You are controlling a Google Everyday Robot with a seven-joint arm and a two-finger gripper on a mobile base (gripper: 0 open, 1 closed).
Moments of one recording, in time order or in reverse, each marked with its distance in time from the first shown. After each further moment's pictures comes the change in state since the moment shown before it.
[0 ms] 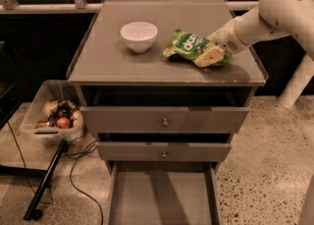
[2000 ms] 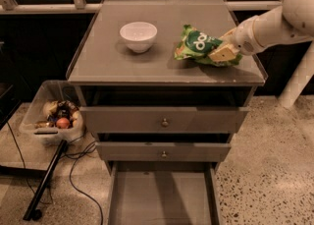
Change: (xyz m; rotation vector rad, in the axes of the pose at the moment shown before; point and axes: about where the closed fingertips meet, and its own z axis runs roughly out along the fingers) arm 0.008 0.002 -0.038 0.029 -0.066 0.012
